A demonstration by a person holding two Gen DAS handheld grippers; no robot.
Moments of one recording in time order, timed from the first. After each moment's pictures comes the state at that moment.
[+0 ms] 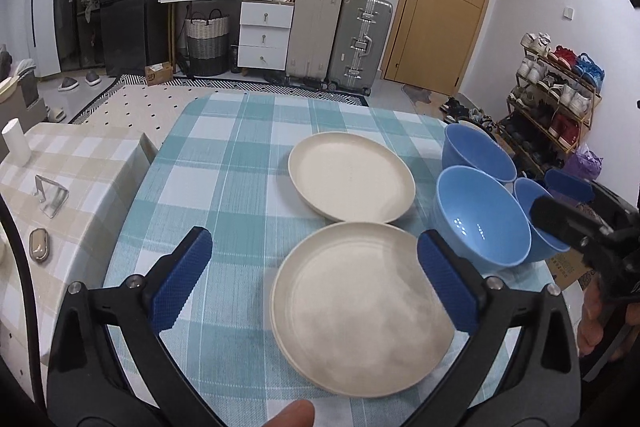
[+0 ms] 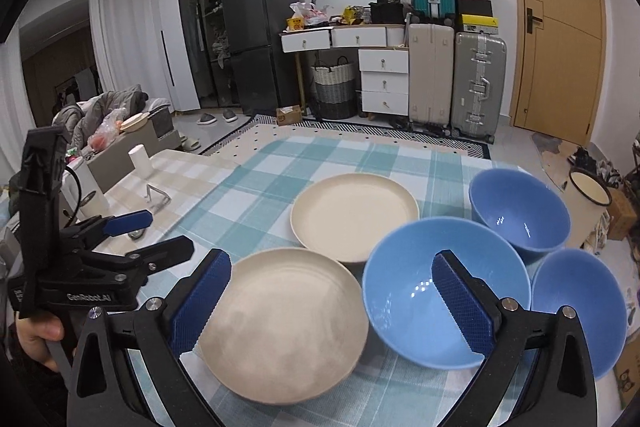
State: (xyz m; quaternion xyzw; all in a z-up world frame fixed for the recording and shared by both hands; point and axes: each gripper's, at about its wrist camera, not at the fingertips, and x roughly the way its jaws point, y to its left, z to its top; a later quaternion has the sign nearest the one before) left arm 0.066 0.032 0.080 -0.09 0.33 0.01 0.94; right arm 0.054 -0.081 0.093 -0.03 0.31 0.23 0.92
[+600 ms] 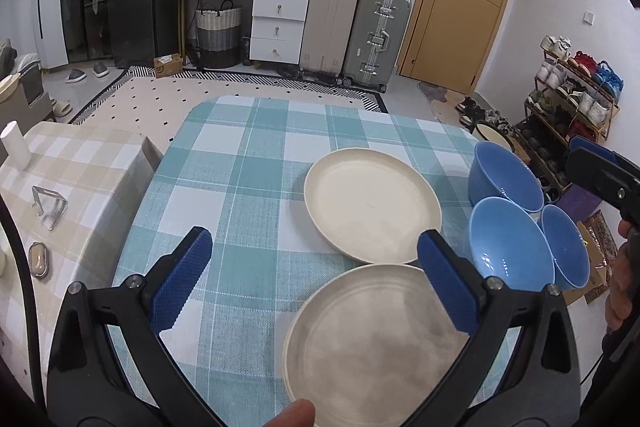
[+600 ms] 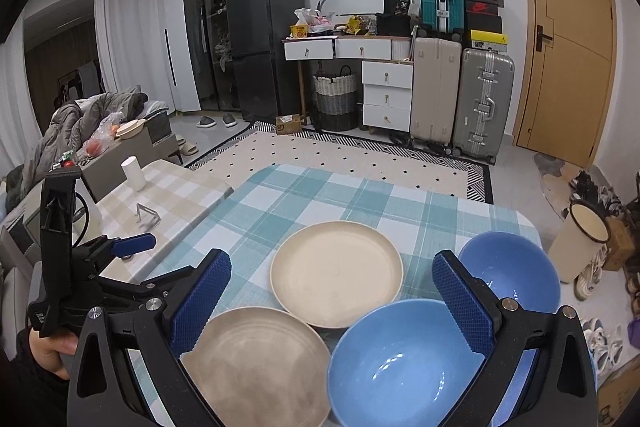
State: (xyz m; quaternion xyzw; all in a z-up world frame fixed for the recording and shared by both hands) left arm 0.135 0.049 0.083 -0.10 0.36 0.03 0.93; right arm 0.141 -0.073 0.132 -0.05 0.31 0.23 0.92
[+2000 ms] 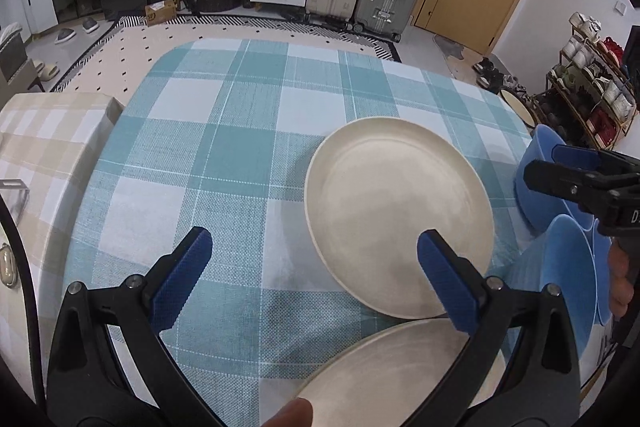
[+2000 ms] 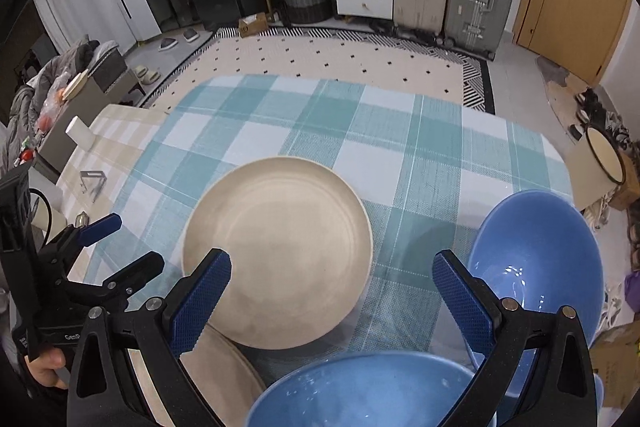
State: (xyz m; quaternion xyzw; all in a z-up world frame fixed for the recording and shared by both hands) left arm 0.274 0.061 -0.005 -0.12 0.46 0.03 0.88; right arm 0.314 -0.063 0.024 -0.07 0.51 0.17 0.84
